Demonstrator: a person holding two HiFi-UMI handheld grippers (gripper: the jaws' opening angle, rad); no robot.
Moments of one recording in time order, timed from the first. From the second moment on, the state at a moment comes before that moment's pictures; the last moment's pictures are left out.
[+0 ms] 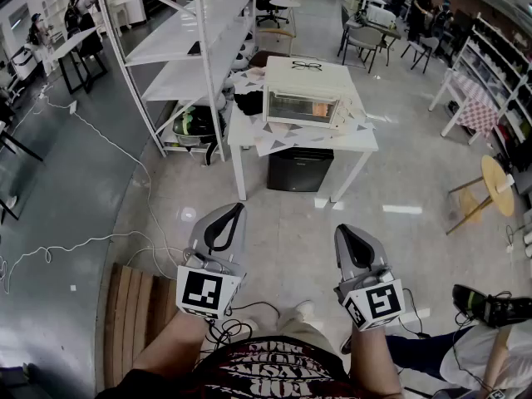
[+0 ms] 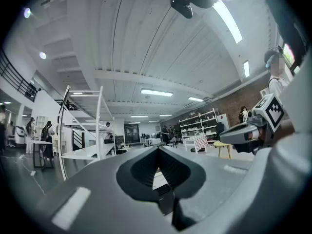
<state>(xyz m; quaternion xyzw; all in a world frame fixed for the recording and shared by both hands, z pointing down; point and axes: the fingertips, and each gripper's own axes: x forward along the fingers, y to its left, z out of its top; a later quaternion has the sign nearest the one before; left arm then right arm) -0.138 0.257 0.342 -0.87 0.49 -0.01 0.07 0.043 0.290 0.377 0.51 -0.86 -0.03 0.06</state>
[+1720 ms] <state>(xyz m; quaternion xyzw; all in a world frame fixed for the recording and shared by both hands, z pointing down) -0.067 0.076 0.357 -0.85 0.51 -0.02 0.06 0.114 0.113 0.389 0.49 -0.87 0.01 0.04</state>
